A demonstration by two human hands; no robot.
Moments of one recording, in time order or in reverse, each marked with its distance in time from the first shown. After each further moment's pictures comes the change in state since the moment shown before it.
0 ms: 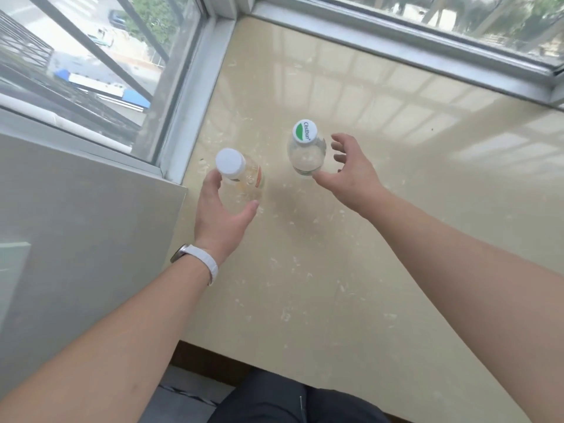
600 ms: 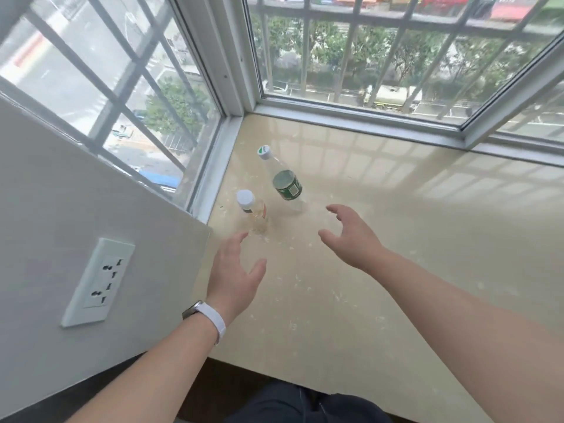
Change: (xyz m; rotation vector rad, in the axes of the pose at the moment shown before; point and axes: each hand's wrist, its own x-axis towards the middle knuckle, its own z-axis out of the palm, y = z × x) left_hand -0.123 0.059 -0.071 0.202 -0.108 0.214; right_hand -0.137 -0.024 -0.033 -0.237 0.028 -0.060
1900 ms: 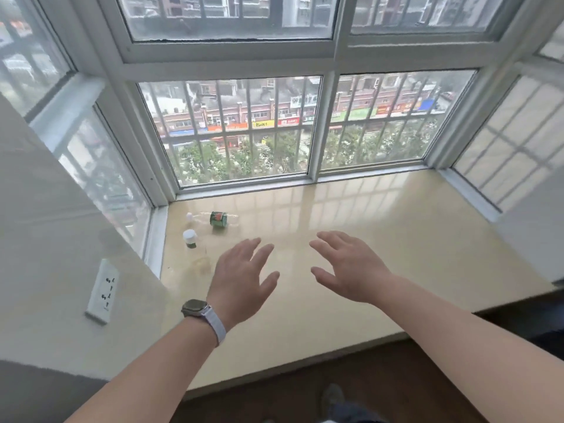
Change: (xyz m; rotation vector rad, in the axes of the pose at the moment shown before) left_hand -0.192 0.089 -0.070 0.463 -0.097 0.907; right_hand -0.369 -0.042 -0.027 -0.725 0.322 -0.046
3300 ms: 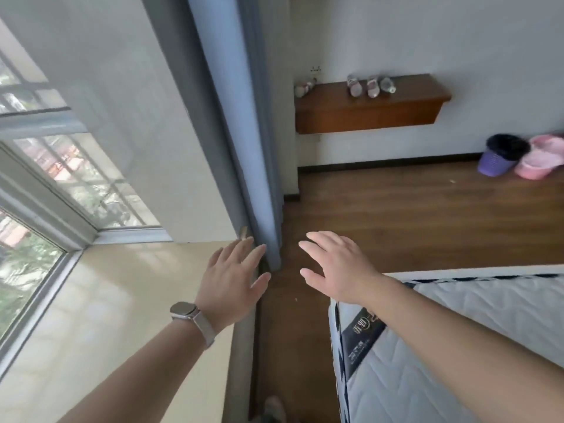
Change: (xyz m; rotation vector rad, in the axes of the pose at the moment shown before) left_hand 0.182 0.667 0.223 0.054 -0.291 1.349; right_hand -0.447 0.413 0.053 0.232 0.366 1.276
